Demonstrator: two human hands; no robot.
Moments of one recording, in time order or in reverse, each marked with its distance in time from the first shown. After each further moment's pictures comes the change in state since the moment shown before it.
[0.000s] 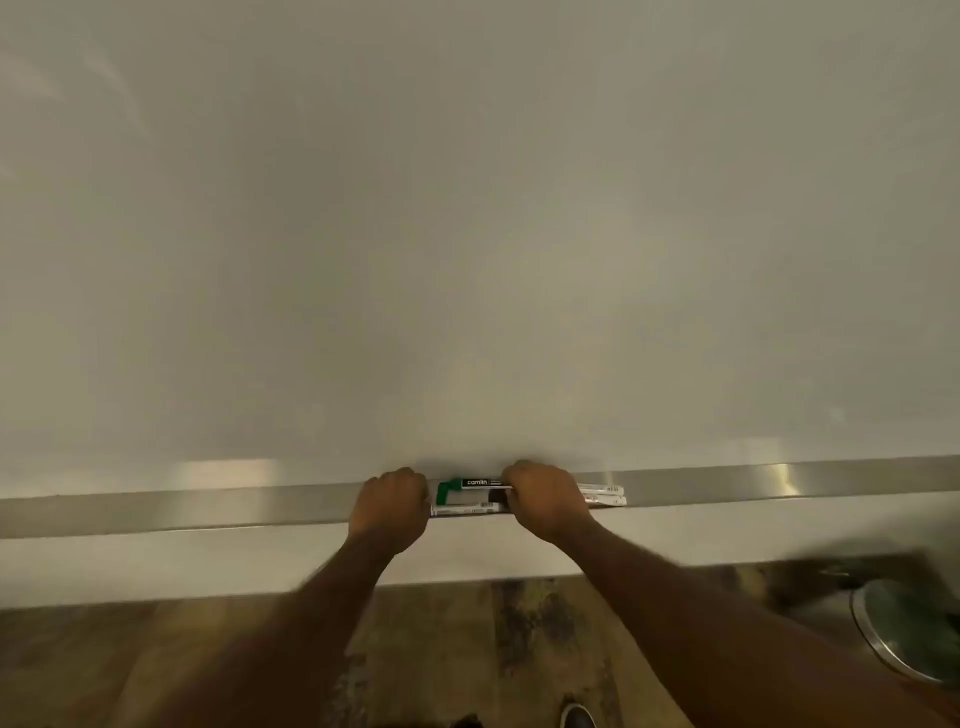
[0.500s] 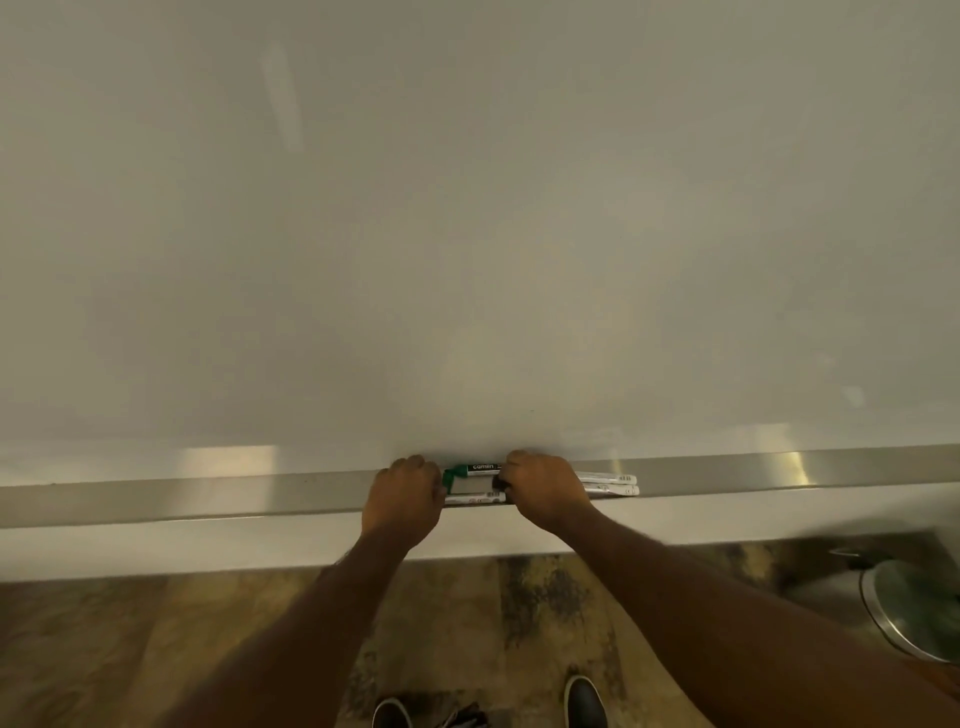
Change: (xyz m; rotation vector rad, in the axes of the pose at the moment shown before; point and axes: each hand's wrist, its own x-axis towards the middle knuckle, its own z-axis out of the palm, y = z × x) left_hand 0.010 0.002 0.021 -0.133 0.061 0.027; right_hand 0.019 0.003 0.019 -0.119 -0.049 -0.118
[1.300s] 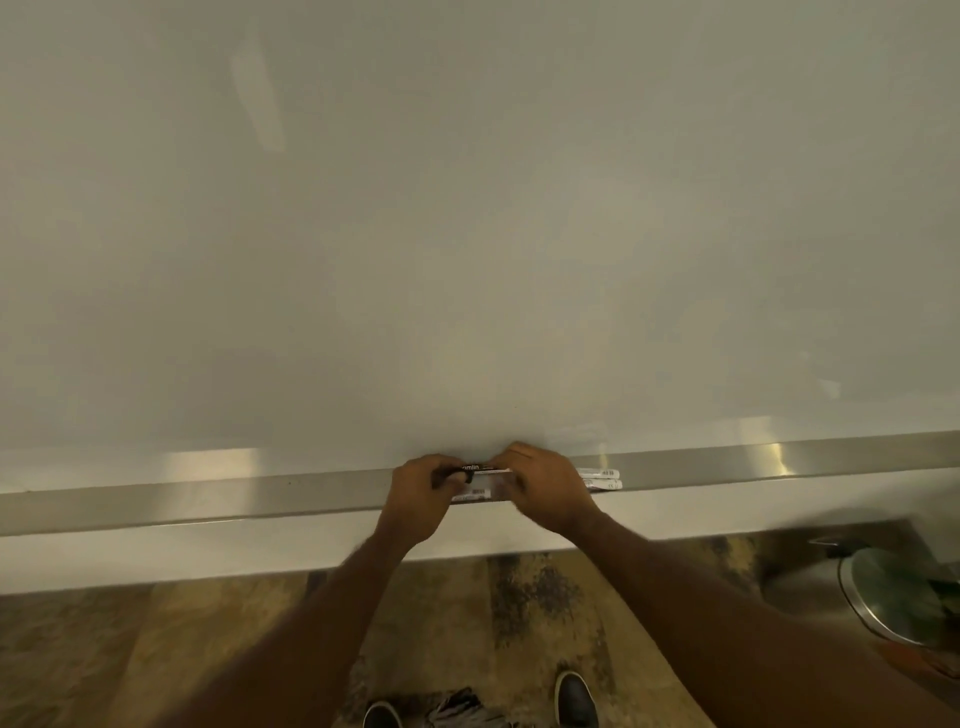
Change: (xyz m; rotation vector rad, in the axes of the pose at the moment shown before) left_hand 0.003 0.035 0.003 -0.713 0.018 -0.115; right_hand -0.026 0.014 -0.012 0.304 0.246 -0.050
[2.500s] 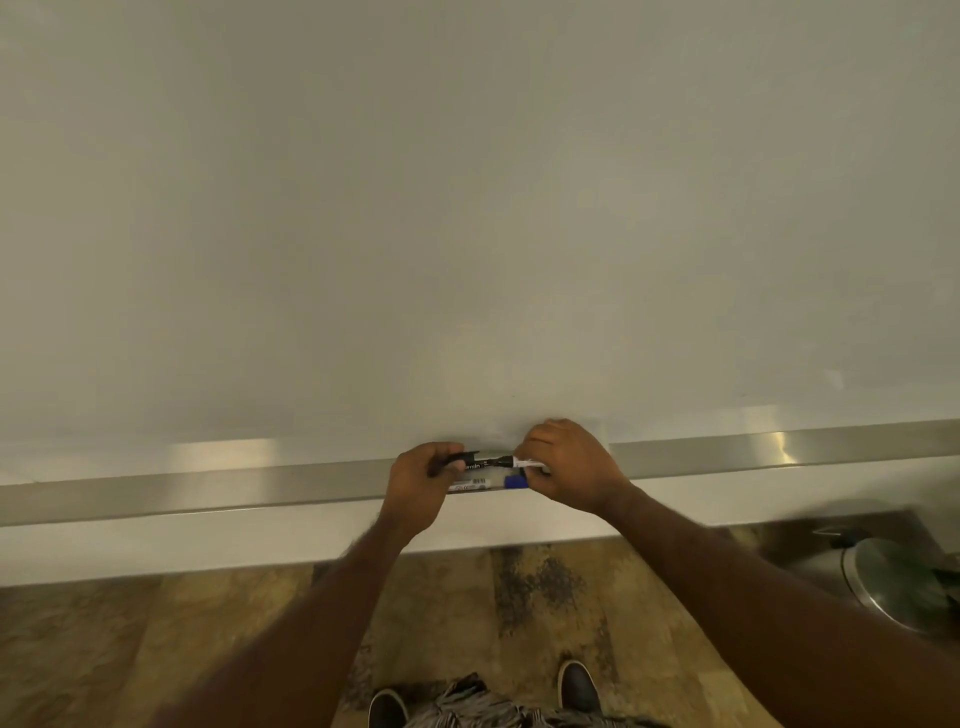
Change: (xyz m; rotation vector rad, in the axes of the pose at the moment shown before) left_hand -0.009 0.007 0.000 -0.260 0.073 -0.130; right_hand -0.006 0.021 -0.031 -0.145 -0.027 -0.178
